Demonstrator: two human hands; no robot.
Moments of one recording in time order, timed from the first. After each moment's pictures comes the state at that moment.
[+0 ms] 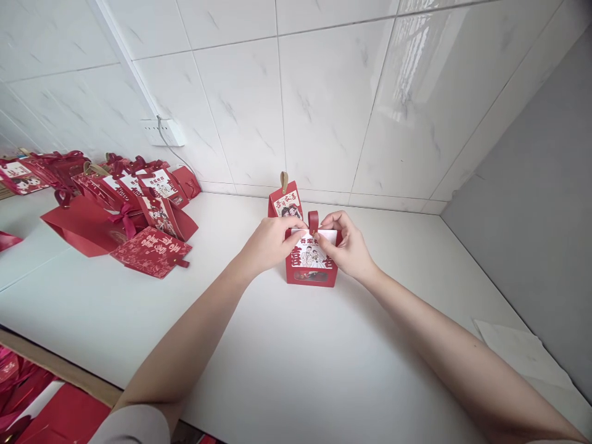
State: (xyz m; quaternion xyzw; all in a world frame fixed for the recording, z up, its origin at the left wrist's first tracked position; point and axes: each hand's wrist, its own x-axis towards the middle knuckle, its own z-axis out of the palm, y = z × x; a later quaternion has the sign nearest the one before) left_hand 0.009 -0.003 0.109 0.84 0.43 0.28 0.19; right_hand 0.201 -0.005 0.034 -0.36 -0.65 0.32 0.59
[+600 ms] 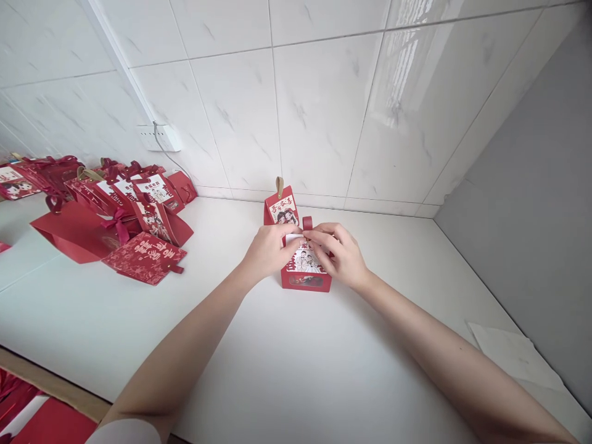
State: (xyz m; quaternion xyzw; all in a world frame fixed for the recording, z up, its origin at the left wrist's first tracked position) left_hand 0.018 0.001 0.097 0.82 0.44 0.30 0.19; right_hand 0.209 0.000 0.026 -0.31 -0.79 -0.07 0.53
